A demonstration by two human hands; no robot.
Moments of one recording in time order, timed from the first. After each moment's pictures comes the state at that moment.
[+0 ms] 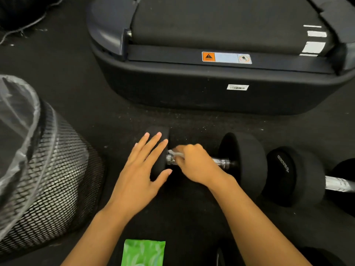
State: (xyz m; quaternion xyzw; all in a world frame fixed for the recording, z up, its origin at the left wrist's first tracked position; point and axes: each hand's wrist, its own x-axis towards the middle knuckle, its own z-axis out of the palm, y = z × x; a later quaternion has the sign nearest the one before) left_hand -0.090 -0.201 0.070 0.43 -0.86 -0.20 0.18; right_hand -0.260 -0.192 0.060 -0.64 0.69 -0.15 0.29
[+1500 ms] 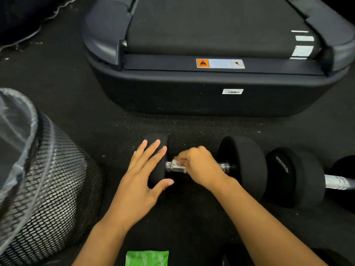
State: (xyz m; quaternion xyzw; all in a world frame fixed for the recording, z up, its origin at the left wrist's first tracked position) left_hand -0.088 -0.201 0.072 0.42 -0.84 -0.28 0.22; right_hand -0.271 -0.194 0.042 -0.65 0.71 -0.14 0.25
